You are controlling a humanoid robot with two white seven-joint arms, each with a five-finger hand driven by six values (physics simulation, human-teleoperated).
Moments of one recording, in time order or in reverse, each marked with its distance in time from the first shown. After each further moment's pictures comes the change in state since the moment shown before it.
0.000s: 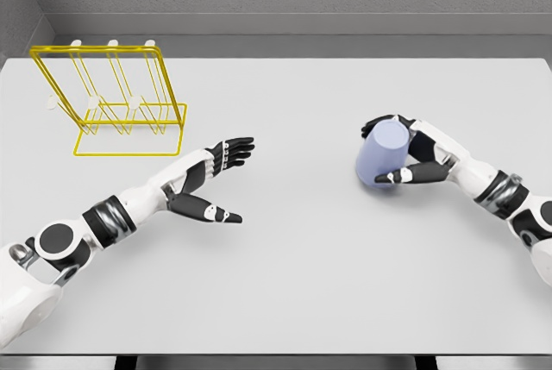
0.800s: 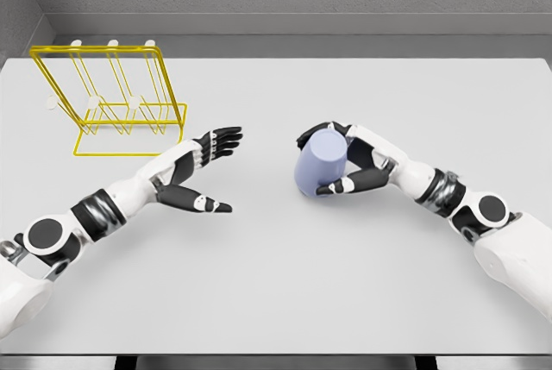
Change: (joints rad) left arm 0.002 0.012 0.039 0.015 -0.003 -0.009 -0.001; right arm -0.041 0.136 0.070 -0.081 0.038 0.012 -0.001
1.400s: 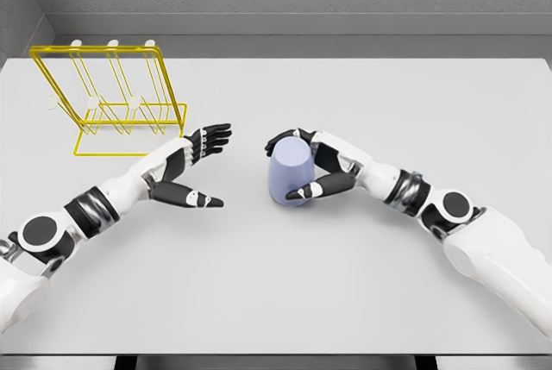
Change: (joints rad) left arm 0.000 -0.002 0.021 0.042 0.000 0.001 -0.006; right arm -0.043 0.087 0.070 0.051 0.034 0.054 -0.042
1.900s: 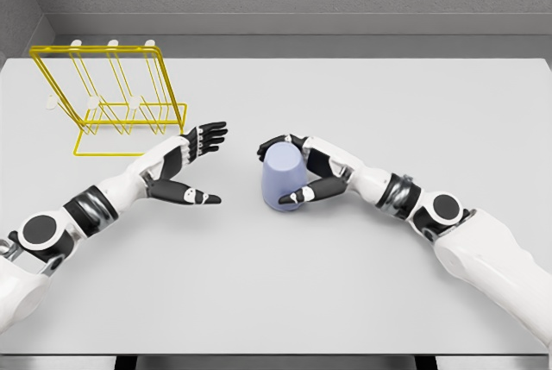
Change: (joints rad) left arm 0.000 -0.017 0.011 0.028 0.000 -0.001 0.000; right arm -0.006 0.031 0.012 0.032 0.020 0.006 0.001
